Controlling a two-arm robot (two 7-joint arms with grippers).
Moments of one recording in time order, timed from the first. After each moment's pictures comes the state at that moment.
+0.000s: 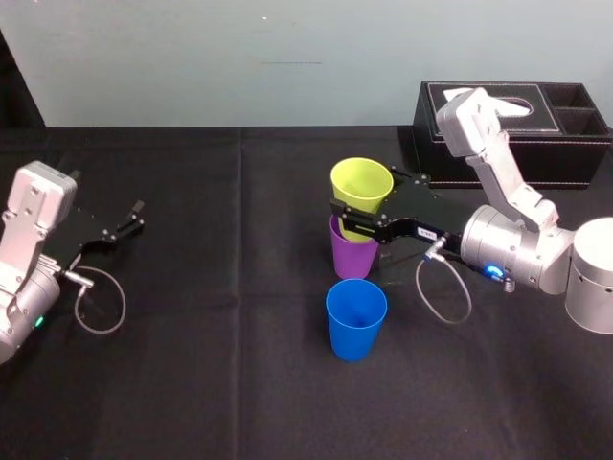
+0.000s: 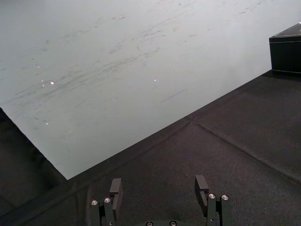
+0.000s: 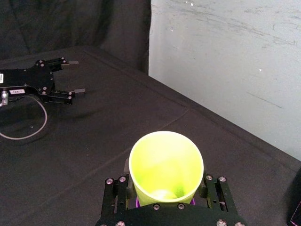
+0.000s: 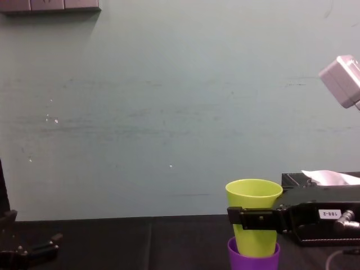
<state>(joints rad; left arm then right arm) -0.20 0.60 0.45 -1.41 -0.25 -0.12 0.03 0.35 0.48 -0.45 -1.54 0.35 0.23 0.47</state>
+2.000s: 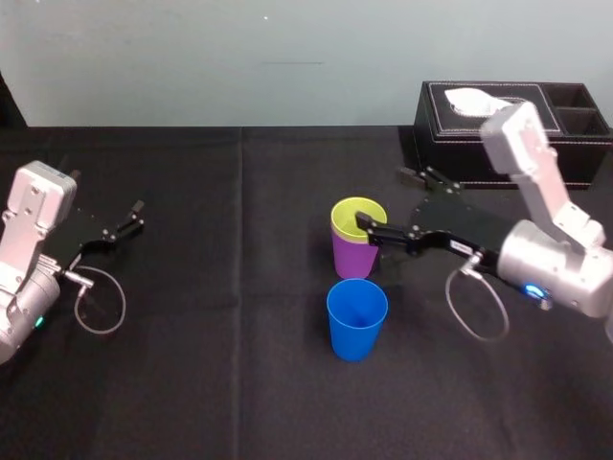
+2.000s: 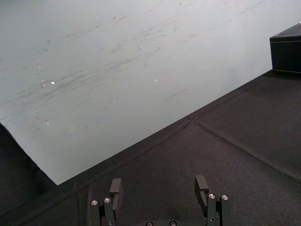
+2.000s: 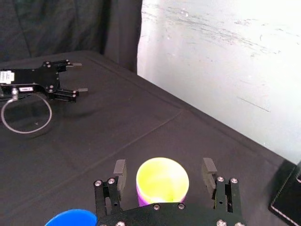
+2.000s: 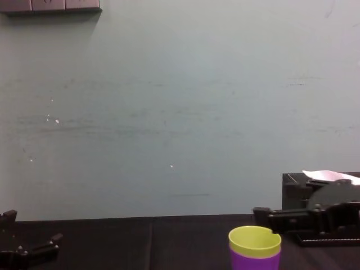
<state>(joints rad) -0.20 0.60 0.45 -1.41 -0.25 -0.12 0.03 0.24 0.56 -0.38 -1.64 0.37 0.18 0.46</state>
